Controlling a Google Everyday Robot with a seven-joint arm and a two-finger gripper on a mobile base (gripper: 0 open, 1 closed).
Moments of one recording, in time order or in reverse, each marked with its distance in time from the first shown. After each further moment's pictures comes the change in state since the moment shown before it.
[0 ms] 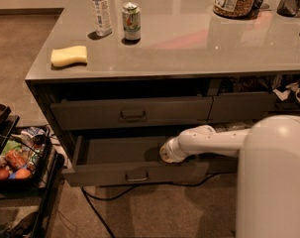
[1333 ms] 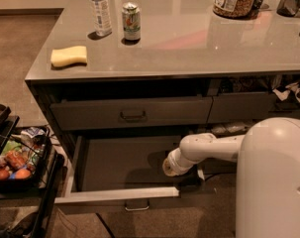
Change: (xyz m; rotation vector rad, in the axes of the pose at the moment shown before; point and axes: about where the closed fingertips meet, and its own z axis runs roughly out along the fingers) arm -0.016 0.063 0.014 -0.168 -0.066 0.106
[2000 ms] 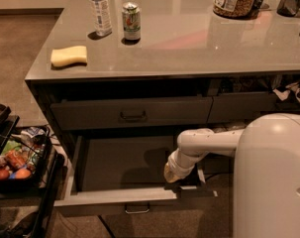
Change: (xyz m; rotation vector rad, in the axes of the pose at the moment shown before) arm -0.019 0.031 -0.020 -0.175 -0.032 0.020
